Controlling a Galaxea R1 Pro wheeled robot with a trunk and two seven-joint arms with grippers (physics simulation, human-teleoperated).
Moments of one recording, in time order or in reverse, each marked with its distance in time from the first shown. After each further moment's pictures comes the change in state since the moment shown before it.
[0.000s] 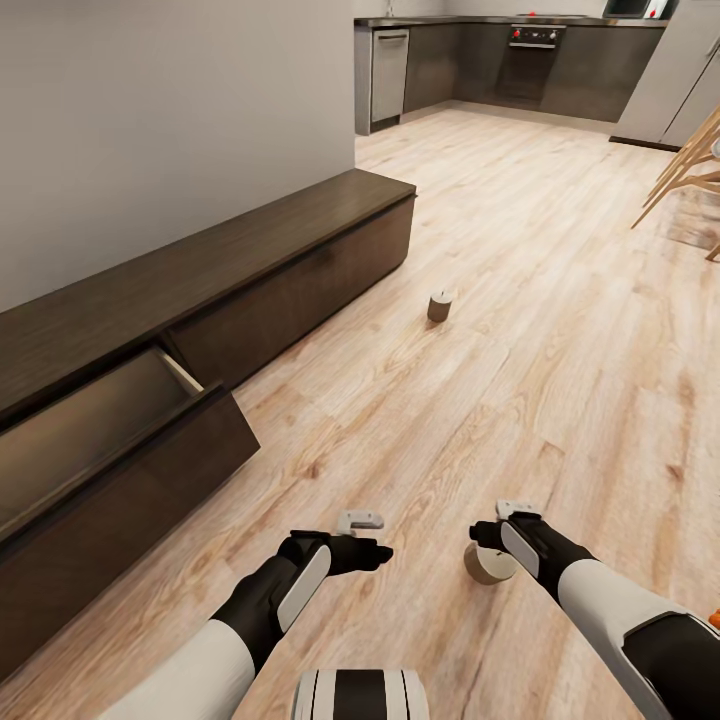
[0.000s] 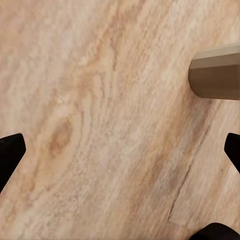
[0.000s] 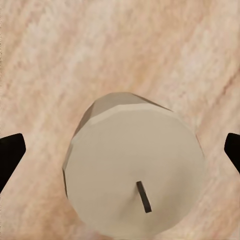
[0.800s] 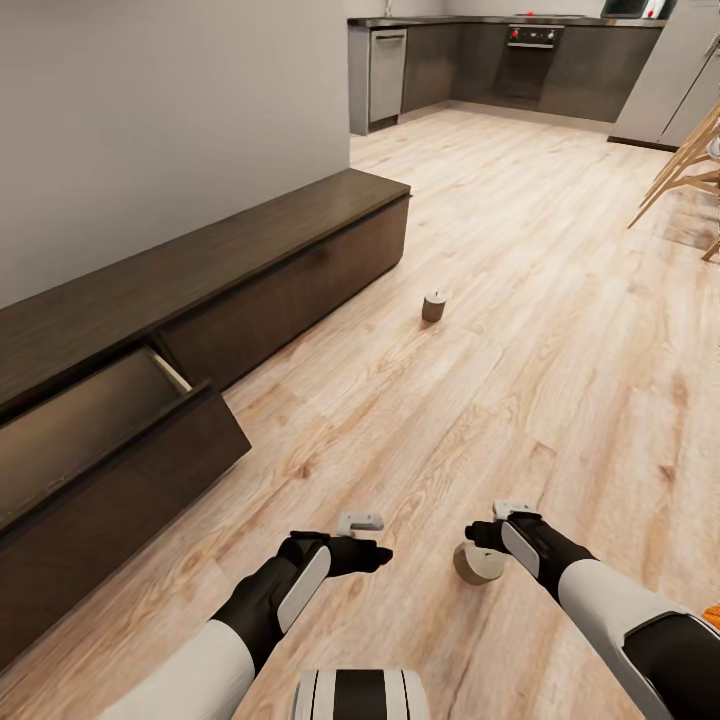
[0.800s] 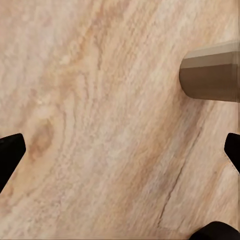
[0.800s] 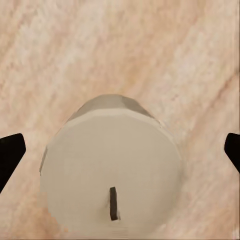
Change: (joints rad) left arm 0.000 0.000 0.000 0.007 -0.001 0.000 0.000; right arm 0.000 -0.001 -0.001 0.000 0.000 0.007 0.052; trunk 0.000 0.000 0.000
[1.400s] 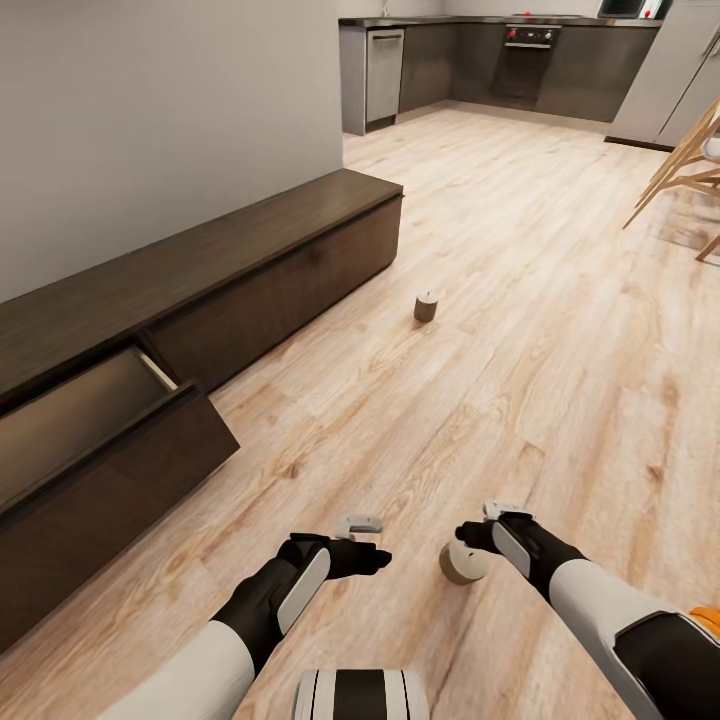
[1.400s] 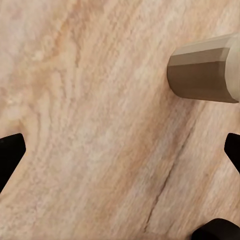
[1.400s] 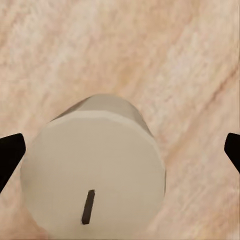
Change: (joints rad) left arm 0.000 0.000 0.000 0.015 -0.001 0.000 0.000; right arm 0.000 0.029 0.001 0.001 0.000 0.004 0.007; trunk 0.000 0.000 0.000
